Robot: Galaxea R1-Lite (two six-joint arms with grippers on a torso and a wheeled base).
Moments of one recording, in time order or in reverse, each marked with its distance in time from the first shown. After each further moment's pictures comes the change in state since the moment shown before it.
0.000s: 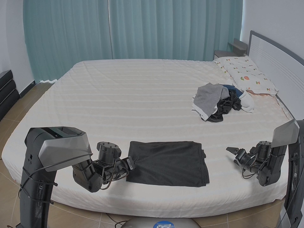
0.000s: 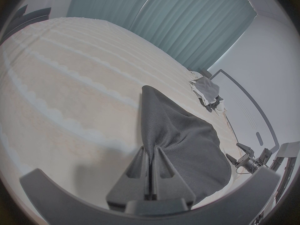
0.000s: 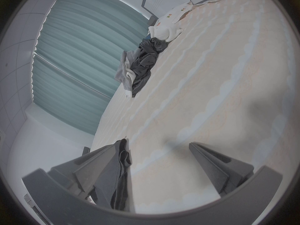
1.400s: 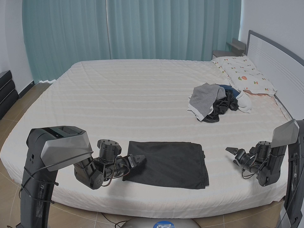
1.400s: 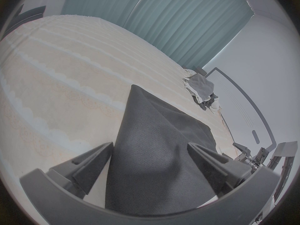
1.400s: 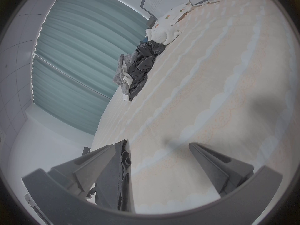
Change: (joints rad) left arm 0.006 0.021 -0.059 0.020 -0.066 0.014; right arm 0.001 0.000 0.000 0.001 -0.002 0.001
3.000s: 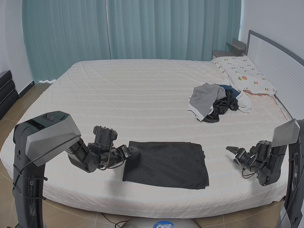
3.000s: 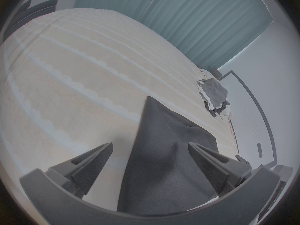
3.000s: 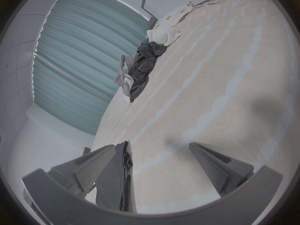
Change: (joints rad) left arm 0.063 -0.107 -0.142 0.390 0.006 -0.057; right arm -0.001 -0.009 -0.002 0.000 0.000 0.002
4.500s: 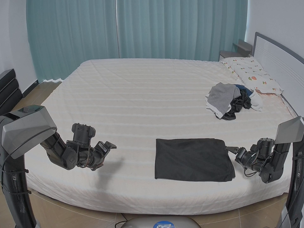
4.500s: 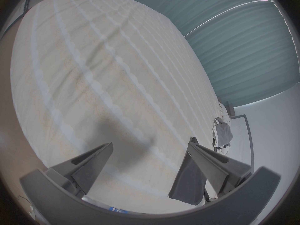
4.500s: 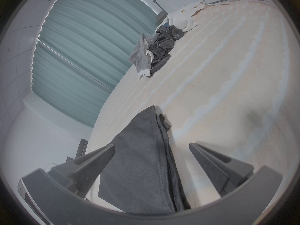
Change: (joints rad) left arm 0.127 -0.158 0.180 0.036 -0.014 -0.316; right arm 0.004 -0.076 0.010 0.114 0.003 -0.083
